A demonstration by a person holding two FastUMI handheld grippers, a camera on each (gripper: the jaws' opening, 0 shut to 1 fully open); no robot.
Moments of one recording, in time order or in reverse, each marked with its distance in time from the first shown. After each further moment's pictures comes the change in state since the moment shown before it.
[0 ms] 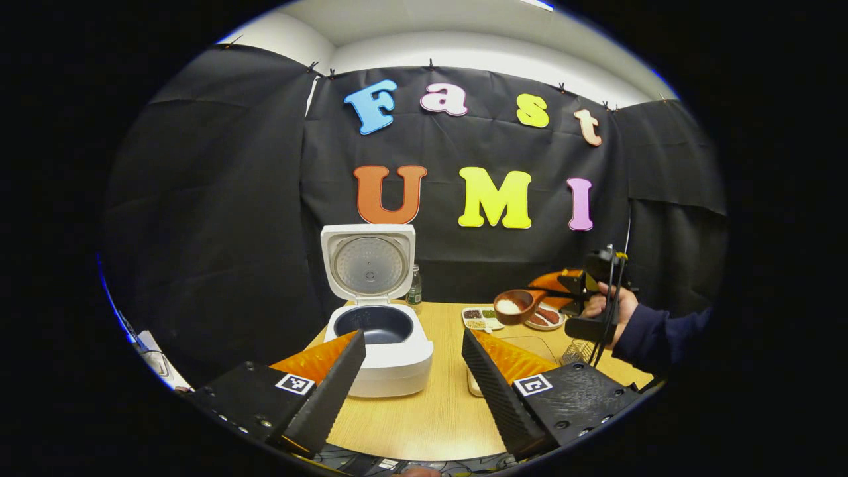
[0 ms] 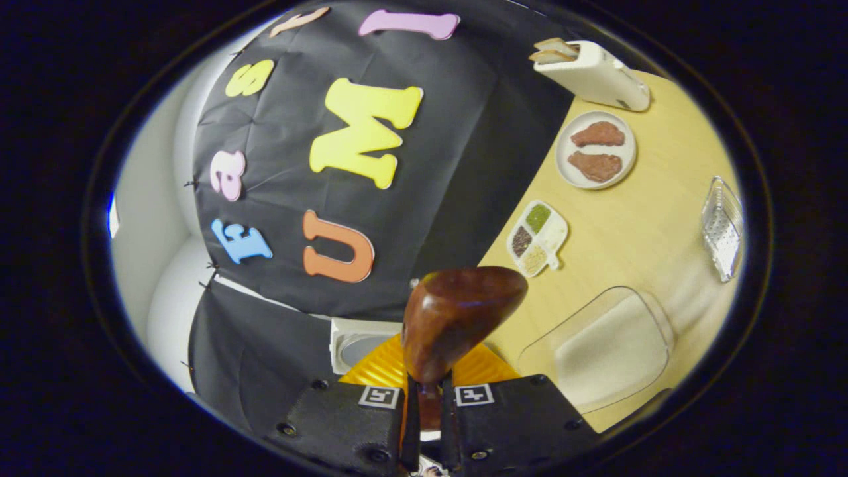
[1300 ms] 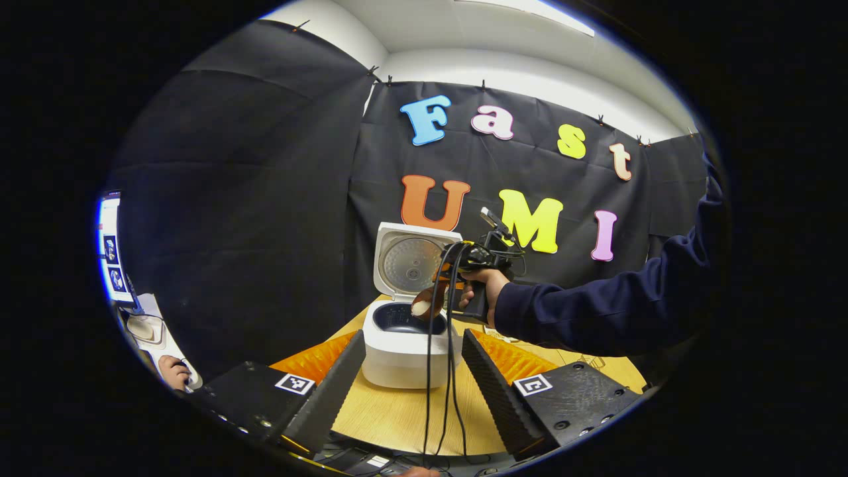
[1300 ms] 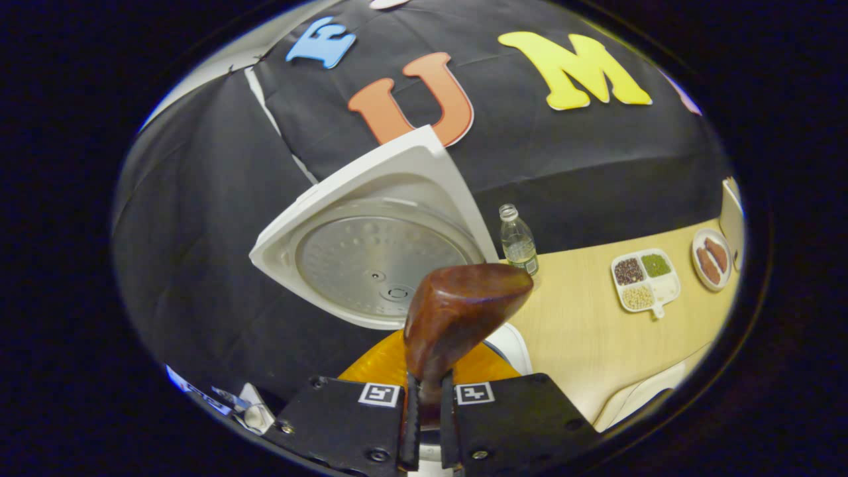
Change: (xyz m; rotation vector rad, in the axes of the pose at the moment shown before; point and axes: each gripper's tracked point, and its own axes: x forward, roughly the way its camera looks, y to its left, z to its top) left arm -0.052 0.073 -0.023 -0.150 -0.082 0.108; right arm 0.238 0.057 -0.207 -0.840 0.196 -0.228
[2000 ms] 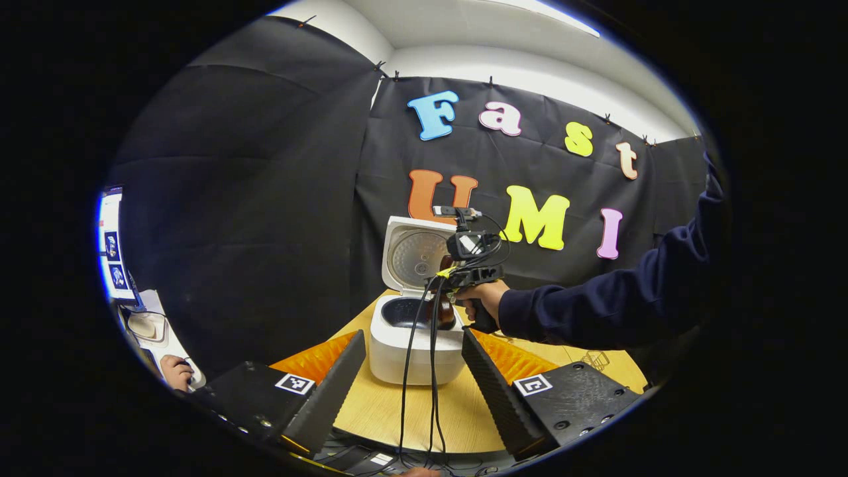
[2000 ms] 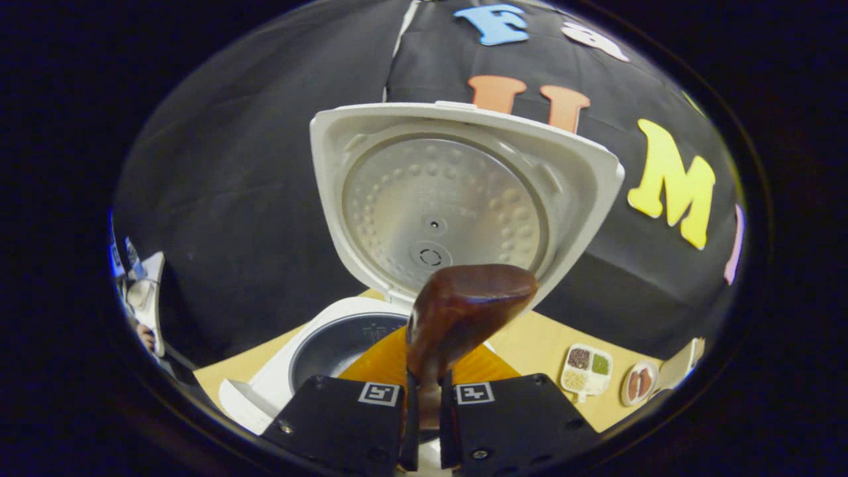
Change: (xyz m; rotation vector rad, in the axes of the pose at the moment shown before) left arm -0.001 0.004 -0.004 -0.009 0.031 0.011; right arm 0.019 0.012 -0.028 -0.664 0.009 -0.116
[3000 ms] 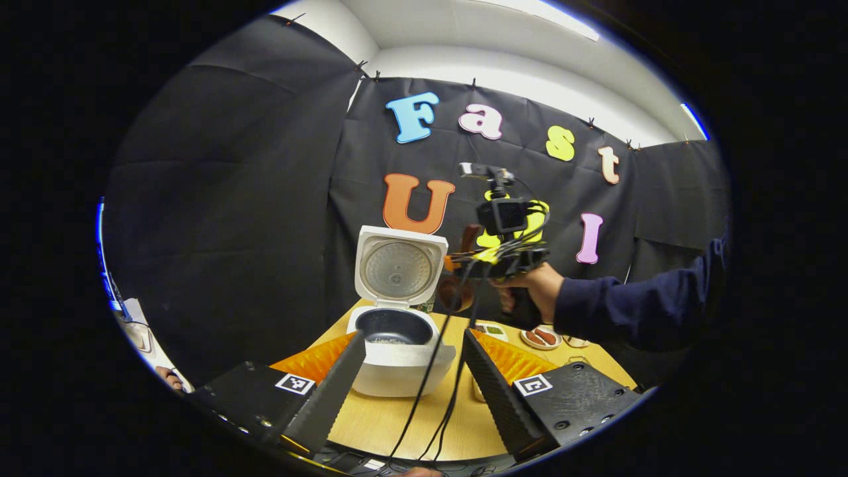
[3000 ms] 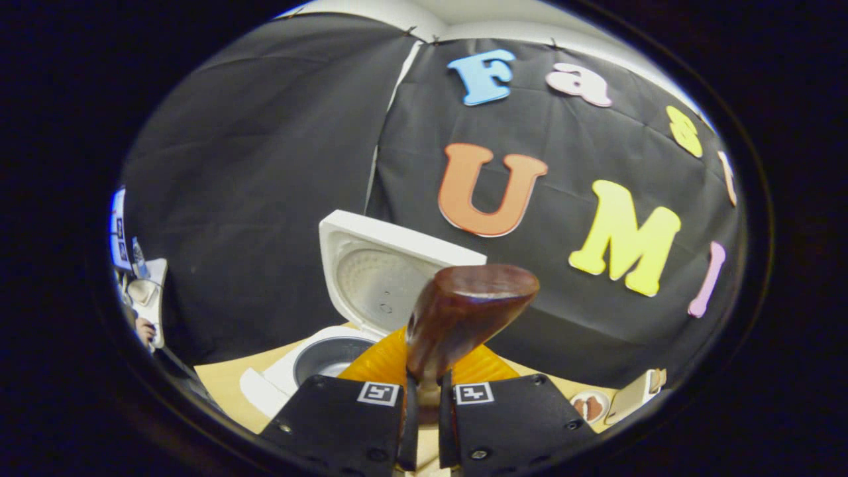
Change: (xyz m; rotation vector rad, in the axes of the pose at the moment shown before) left arm -0.006 -0.011 0.008 -0.001 -0.015 -0.117; right arm -0.156 -0.087 0.050 0.061 -0.208 -0.072
